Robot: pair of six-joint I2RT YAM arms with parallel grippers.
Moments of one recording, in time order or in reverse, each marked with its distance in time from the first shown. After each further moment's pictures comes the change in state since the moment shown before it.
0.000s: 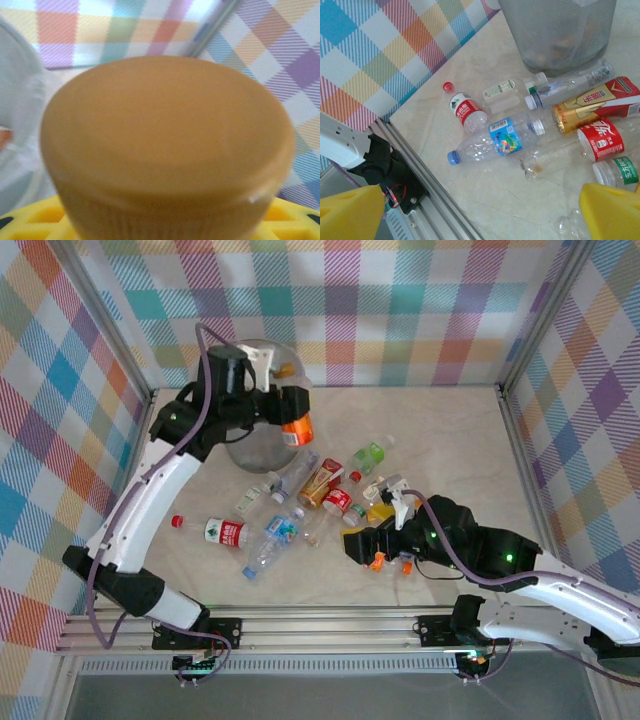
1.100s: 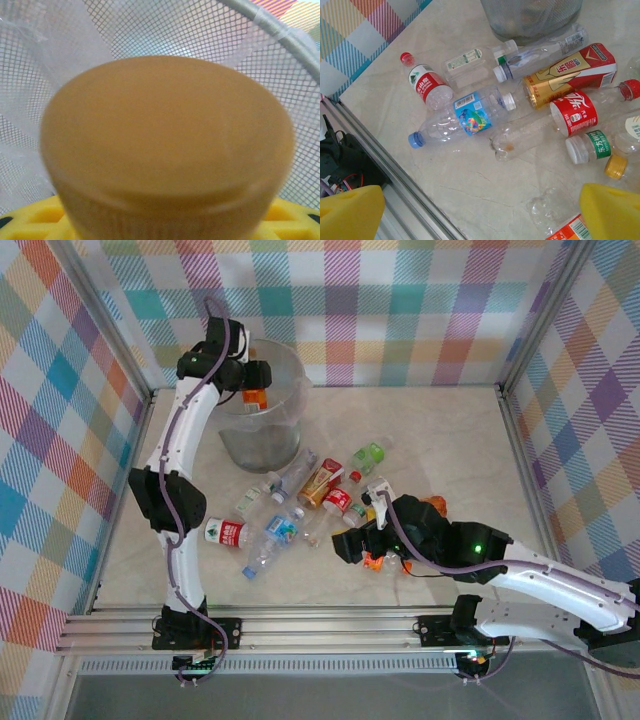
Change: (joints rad) left arm 0.271 0.586 0.464 -0.182 -0.182 0.146; right arm -0.001 0.128 -0.003 -0.045 0.064 0.001
